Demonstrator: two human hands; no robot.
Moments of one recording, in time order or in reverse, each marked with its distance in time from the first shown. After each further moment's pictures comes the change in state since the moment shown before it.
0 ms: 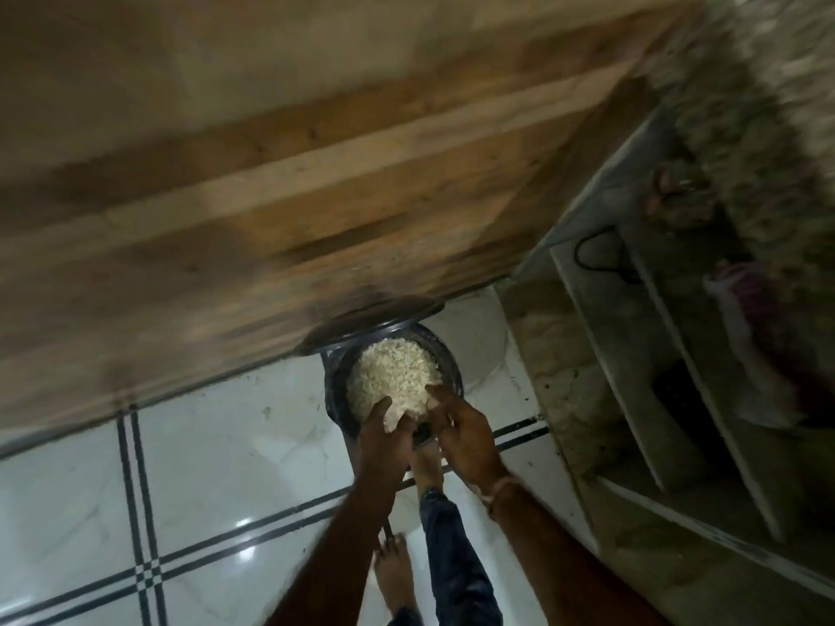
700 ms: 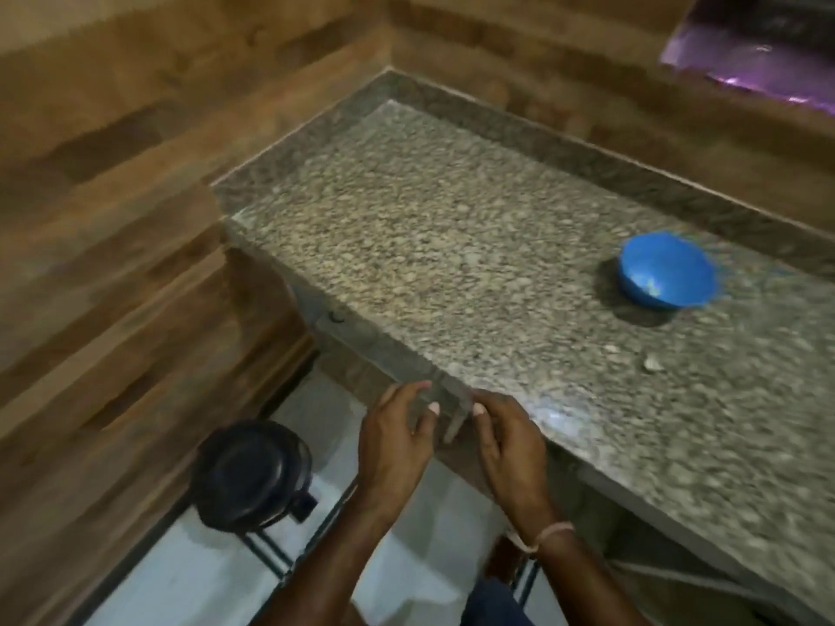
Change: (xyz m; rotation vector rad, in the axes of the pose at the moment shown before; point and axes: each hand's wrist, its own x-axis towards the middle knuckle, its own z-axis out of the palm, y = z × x) left_hand -0.439 0.001 0.158 0.514 -0.322 1.227; right_hand -0.486 -0.077 -0.353 0.158 0.946 -0.069
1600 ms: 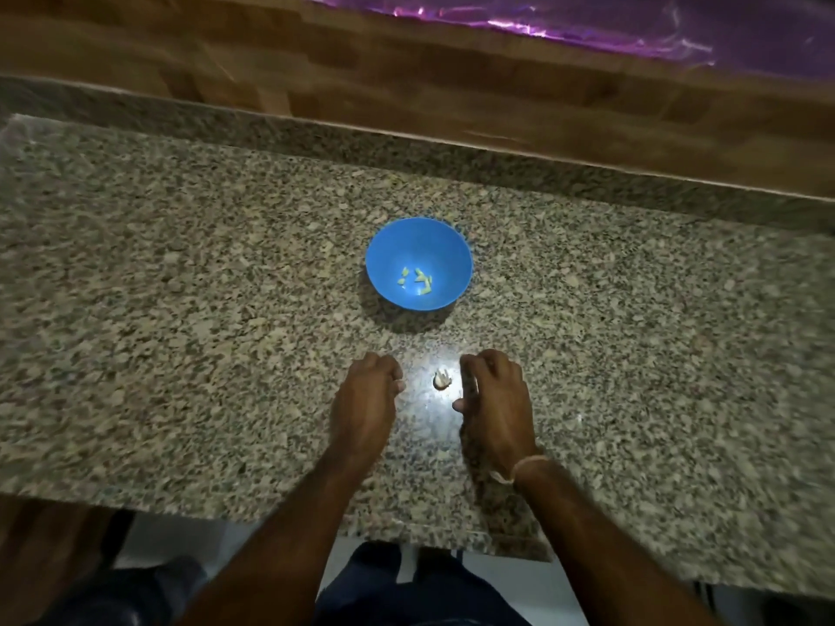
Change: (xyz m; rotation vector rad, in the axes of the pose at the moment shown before) left_hand 0.138 0.131 0.277 0.333 -0.421 0.337; right_hand 0.117 0.204 -0.200 -0.503 0.103 0.357
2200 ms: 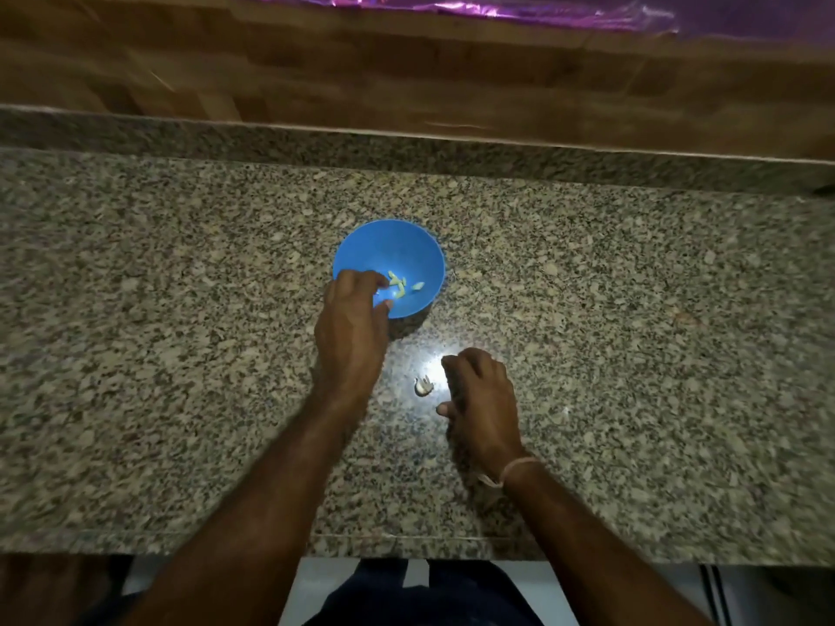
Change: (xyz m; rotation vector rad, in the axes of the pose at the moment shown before) left_hand 0.078 0.060 -0.036 -0.009 0.253 0.179; right_hand 0.001 -0.001 -0.004 0.091 0.030 0.014
